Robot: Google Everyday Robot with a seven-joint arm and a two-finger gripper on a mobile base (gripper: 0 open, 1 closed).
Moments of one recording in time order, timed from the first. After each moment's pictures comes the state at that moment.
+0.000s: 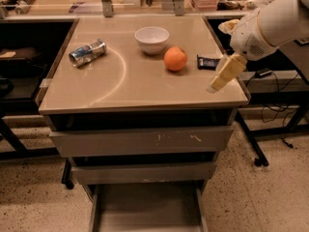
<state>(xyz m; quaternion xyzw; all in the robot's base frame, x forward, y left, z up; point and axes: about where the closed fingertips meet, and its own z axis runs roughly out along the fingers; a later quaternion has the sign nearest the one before) 0.594 -0.165 0.929 -0.59 0.72 0.04 0.36</state>
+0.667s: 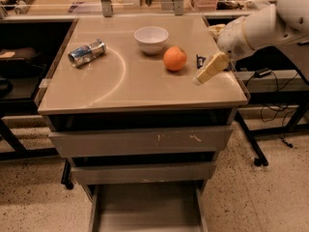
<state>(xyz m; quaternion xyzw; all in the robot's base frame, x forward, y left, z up) 0.658 -0.149 0.899 -0.57 0.70 0.11 0.41</state>
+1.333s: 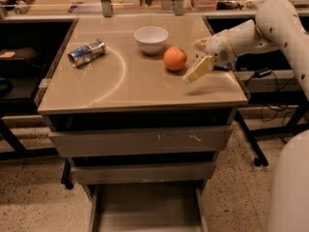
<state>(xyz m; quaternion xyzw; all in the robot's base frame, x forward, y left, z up) 0.708 -0.131 0.844 -0.54 0.70 0.25 0.39</state>
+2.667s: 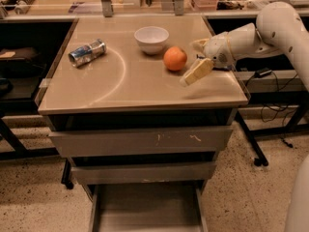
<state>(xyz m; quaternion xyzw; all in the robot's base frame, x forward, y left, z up) 0.694 -0.116 0.851 -0.54 0.69 0.26 0.41</state>
